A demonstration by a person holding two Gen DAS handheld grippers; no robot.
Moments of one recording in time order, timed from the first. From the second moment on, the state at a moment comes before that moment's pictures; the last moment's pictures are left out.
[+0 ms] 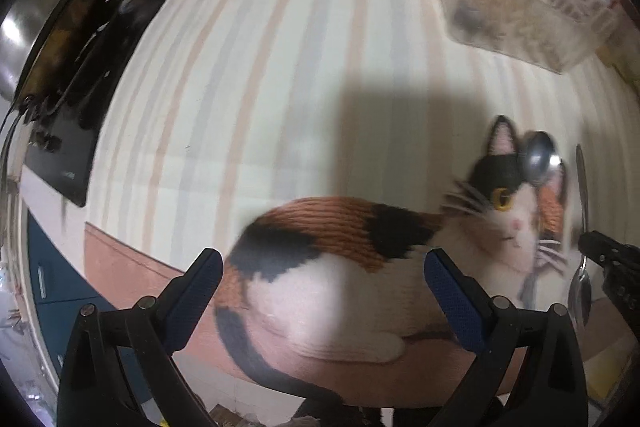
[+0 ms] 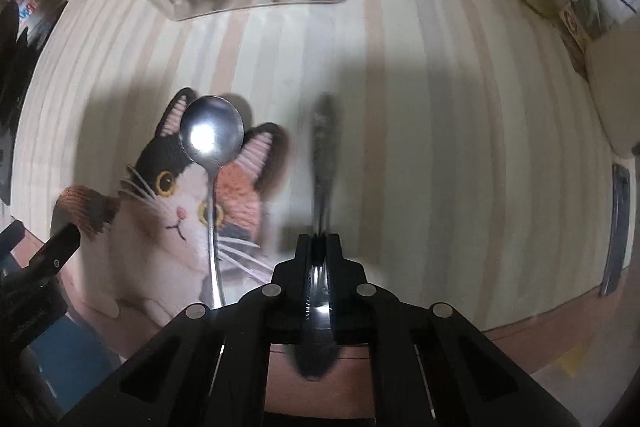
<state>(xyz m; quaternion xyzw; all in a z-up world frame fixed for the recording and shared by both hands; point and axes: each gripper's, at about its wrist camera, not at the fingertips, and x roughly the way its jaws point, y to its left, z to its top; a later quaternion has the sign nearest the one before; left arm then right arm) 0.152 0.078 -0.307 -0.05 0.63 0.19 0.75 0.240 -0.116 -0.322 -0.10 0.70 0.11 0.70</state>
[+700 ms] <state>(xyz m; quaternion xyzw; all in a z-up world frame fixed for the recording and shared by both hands) 0.236 -0.034 -0.336 -0.06 0.64 0.09 0.76 0.287 -0.272 -0.299 -0.01 0.70 -0.02 0.71</state>
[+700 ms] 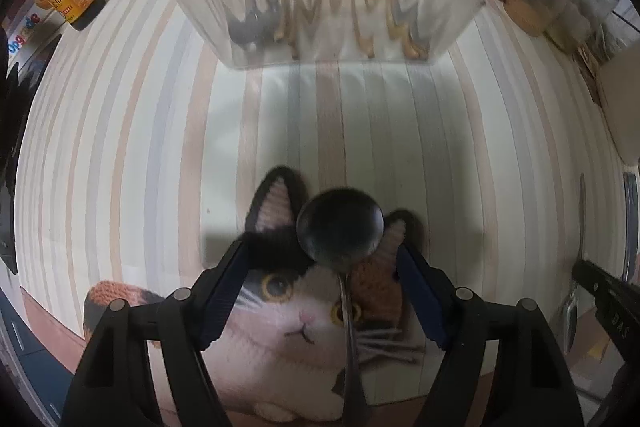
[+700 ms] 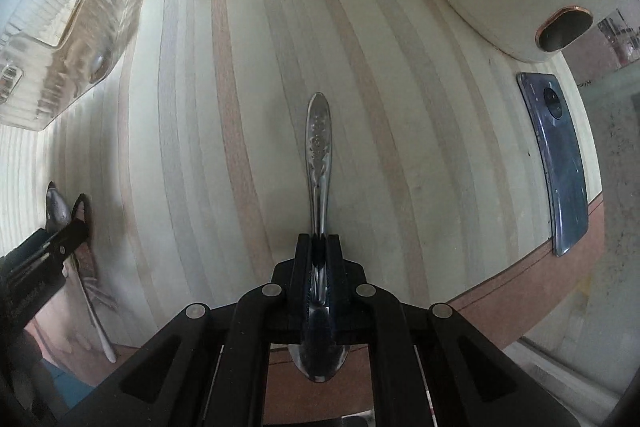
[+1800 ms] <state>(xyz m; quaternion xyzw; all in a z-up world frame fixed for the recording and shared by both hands) 0.210 0.006 -0.322 -0.06 0.64 0.08 0.76 0.282 -0.194 -0.280 -0.04 0.70 0.06 0.71</state>
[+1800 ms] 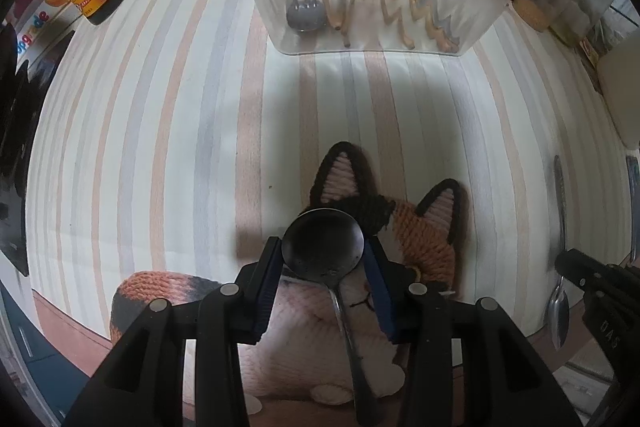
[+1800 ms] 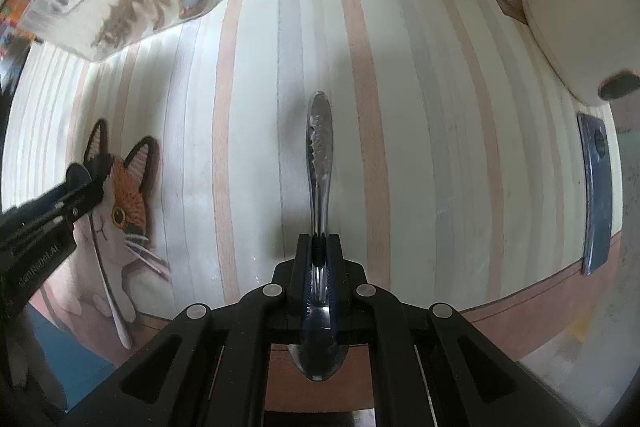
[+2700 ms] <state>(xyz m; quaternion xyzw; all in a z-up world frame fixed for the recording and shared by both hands) 0.205 0.019 -0.218 -0.03 0.55 0.10 0.83 0.304 -0.201 -0.237 0.07 0.70 0.11 0.70</state>
